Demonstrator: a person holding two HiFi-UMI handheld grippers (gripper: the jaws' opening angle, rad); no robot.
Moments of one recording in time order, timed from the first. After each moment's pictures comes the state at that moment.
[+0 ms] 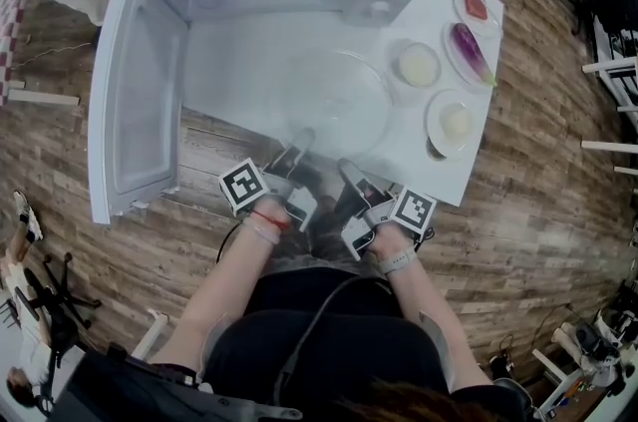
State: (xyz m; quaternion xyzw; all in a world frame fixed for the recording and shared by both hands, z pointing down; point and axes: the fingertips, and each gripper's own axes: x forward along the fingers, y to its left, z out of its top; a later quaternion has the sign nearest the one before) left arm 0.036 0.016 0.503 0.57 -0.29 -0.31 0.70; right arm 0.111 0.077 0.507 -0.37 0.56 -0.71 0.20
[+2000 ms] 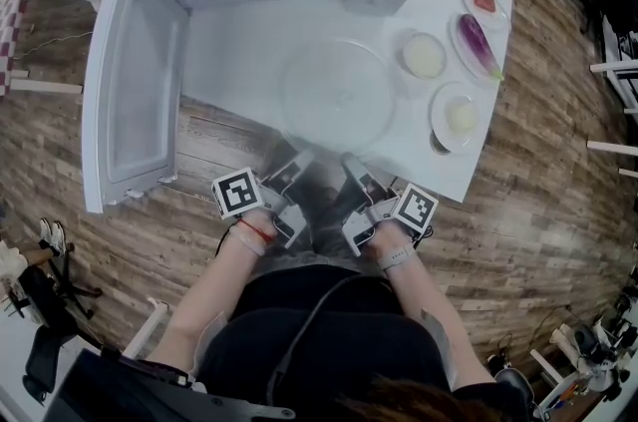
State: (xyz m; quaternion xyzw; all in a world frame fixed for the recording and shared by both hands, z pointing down) left arm 0.045 0.066 0.505 0.60 -0.25 -0.24 0.72; right arm 0.118 0.081 0.514 -0.36 0.55 -0.71 0.24
